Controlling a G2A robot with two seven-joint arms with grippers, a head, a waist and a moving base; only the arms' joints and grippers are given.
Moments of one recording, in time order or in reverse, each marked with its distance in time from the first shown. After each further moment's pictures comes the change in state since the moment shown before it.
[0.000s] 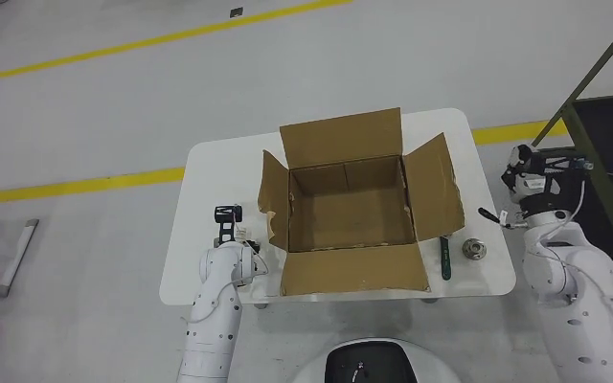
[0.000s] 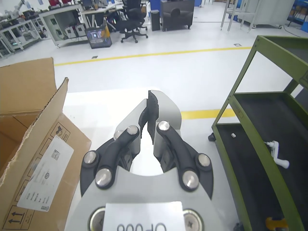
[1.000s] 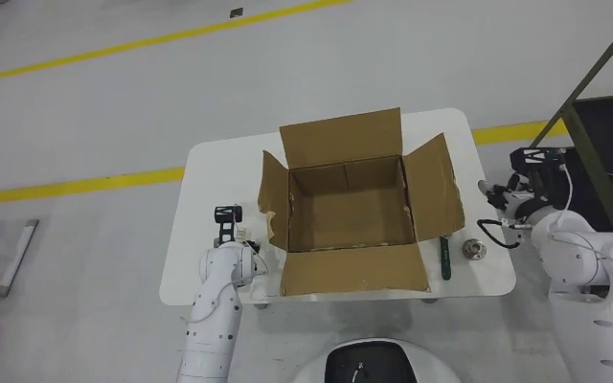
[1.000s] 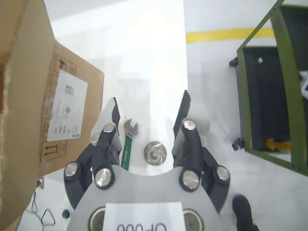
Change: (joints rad) left arm 0.000 0.000 0.000 0.000 0.000 0.000 0.000; right arm 0.033 -0.007 0.047 -0.173 0.136 0.047 0.748
